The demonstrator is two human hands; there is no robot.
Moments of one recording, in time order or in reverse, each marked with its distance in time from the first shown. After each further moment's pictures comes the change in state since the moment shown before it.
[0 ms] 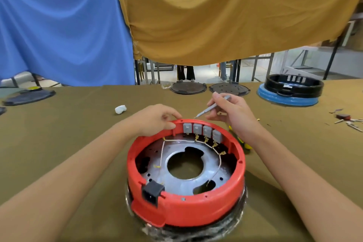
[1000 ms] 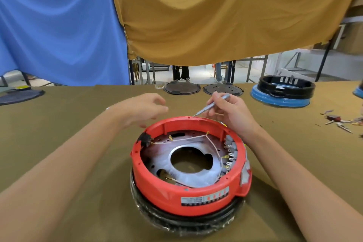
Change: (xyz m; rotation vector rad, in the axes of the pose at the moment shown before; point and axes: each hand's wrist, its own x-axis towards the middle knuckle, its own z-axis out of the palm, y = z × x) left_hand 0.010 0.015 -0.017 -0.307 -0.008 -0.206; right_hand 0.003 0.001 -0.020 0.099 -0.011 0.042
